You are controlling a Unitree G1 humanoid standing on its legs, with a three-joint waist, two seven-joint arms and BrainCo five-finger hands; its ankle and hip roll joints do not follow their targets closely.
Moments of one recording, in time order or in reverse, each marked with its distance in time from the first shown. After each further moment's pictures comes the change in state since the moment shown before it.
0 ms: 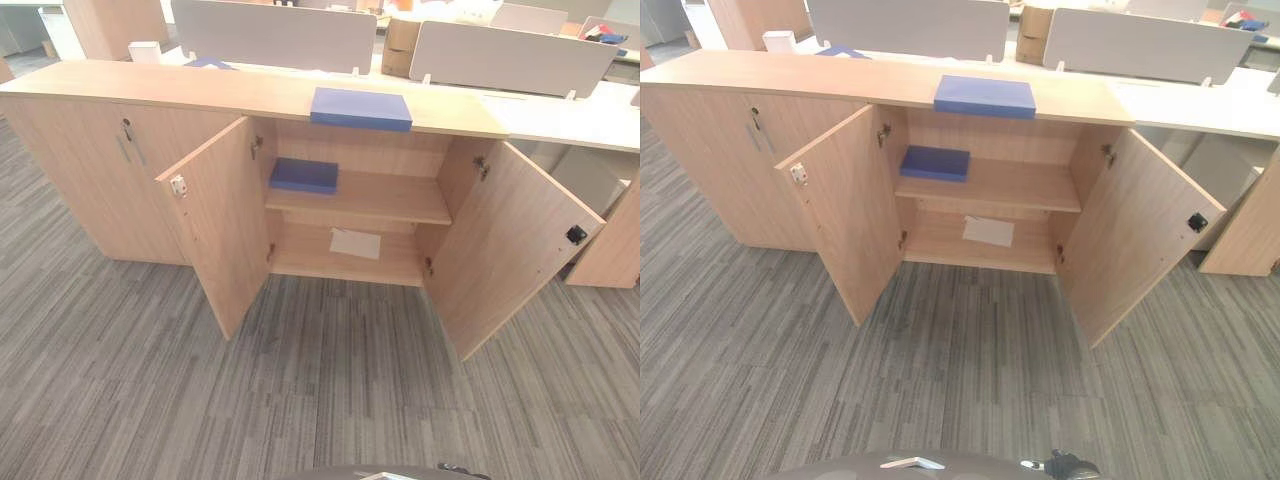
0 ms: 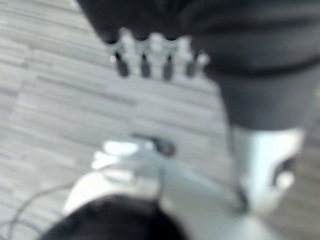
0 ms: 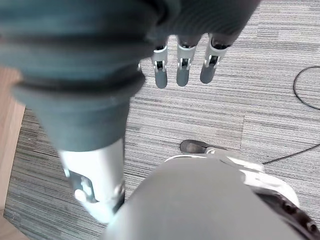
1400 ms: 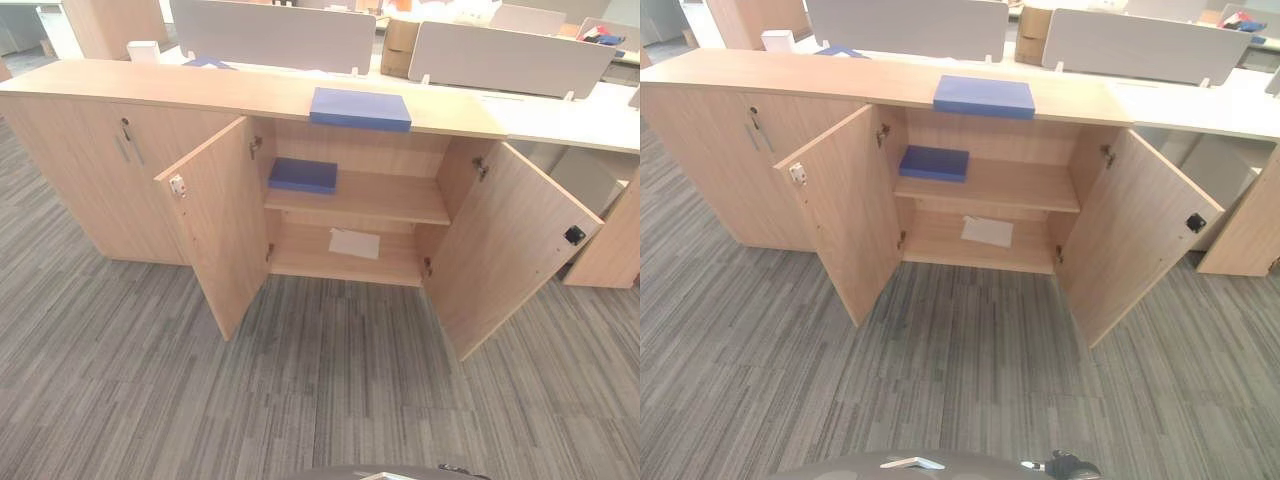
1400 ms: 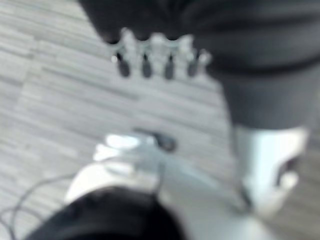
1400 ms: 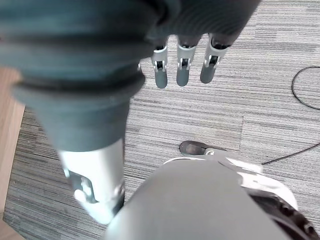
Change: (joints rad) left arm 0.002 0.006 0.013 0.004 -0.040 0.005 -0.020; right arm 0.003 0.000 -0.008 0.000 -0.001 0.000 0.000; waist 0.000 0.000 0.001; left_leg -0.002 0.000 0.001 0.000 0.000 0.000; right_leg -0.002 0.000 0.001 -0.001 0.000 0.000
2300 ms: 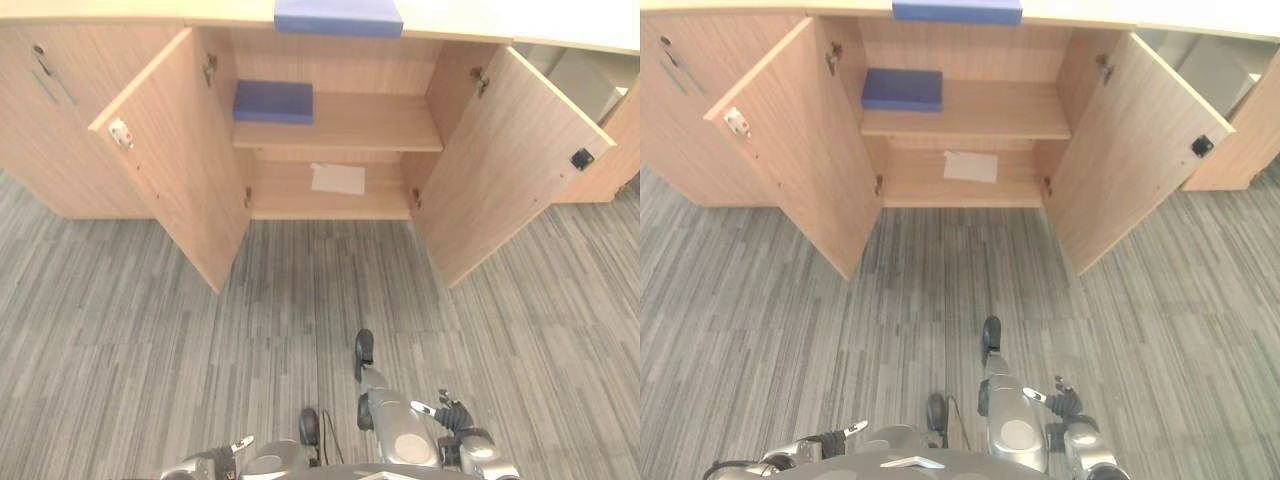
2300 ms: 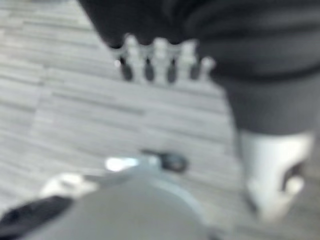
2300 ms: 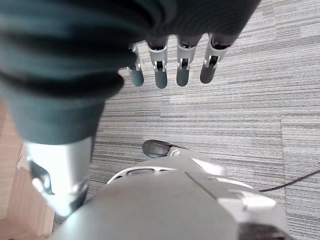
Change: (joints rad) left arm -0.114 -0.020 0.066 0.036 0.007 -0.018 -0.005; right arm -0.009 -0.027 -0.042 -0.159 -0.003 -0.237 -0.125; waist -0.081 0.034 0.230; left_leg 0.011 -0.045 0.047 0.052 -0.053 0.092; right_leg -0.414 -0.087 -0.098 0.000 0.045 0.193
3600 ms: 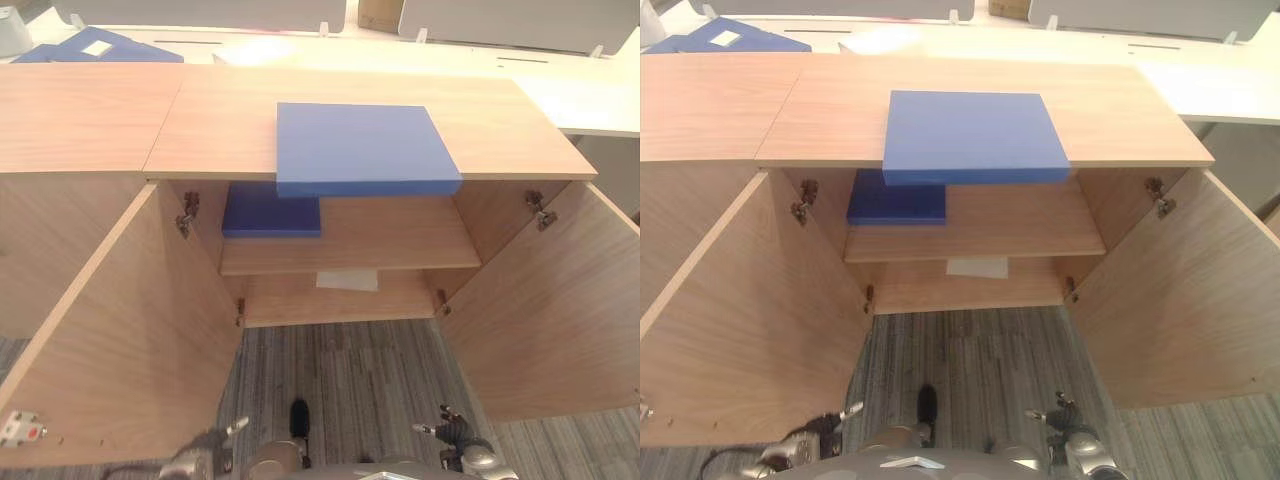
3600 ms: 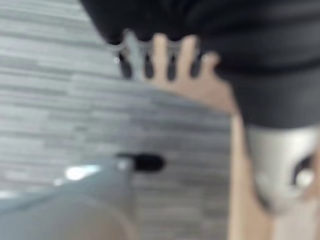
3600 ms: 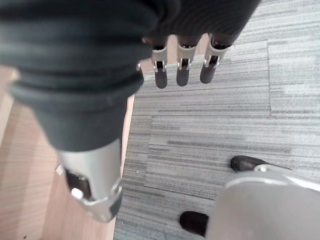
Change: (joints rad) left arm -0.058 0.032 -0.052 -0.055 0.039 -0.133 0.071; right arm -0.058 0.001 0.104 0.084 0.033 0.016 -0.011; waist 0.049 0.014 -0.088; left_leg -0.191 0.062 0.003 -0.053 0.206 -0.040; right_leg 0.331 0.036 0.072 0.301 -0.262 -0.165
